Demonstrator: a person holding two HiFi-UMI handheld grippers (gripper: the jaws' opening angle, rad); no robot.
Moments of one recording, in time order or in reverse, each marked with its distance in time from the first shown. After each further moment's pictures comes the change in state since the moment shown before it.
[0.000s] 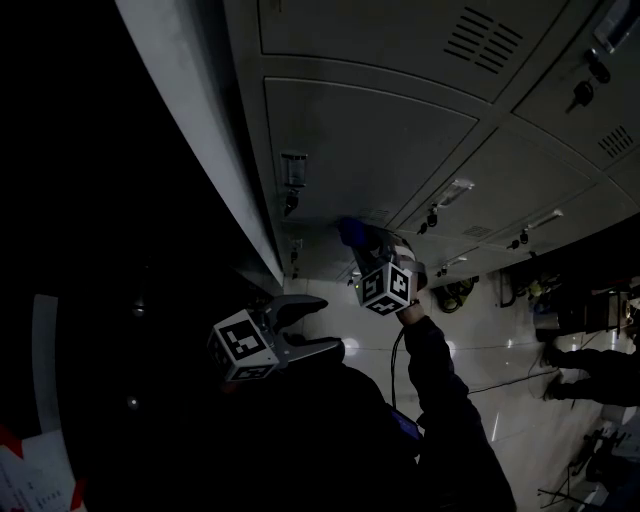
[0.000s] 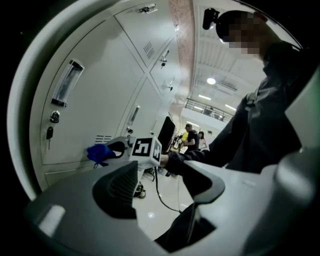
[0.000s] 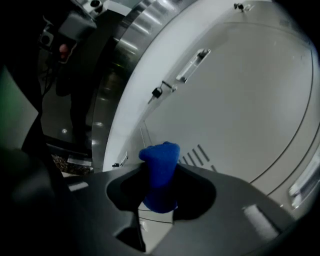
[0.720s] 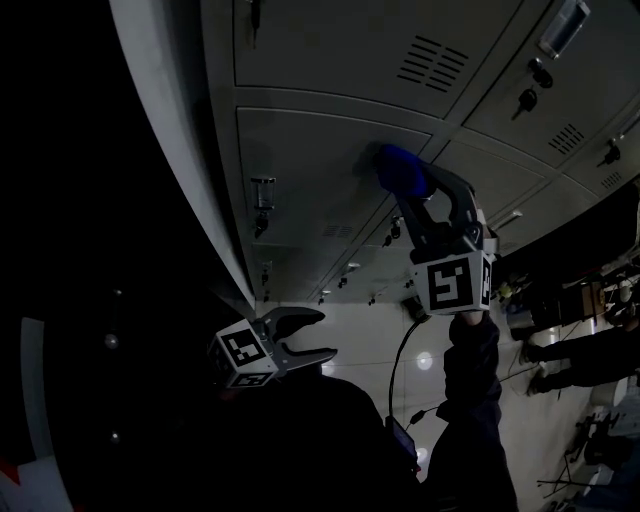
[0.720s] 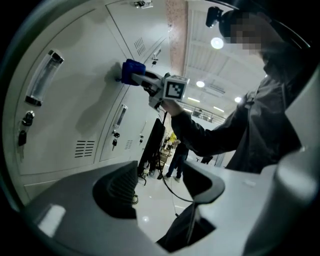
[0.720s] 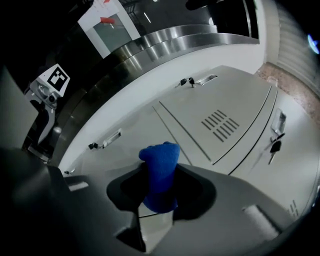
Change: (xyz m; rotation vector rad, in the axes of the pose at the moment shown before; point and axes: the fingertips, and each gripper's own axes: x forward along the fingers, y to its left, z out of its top) left arm 0.031 -0.012 0.013 0.045 -0.023 -0.123; right arm -0.207 -0.216 0.150 -0.184 -0.221 -0.410
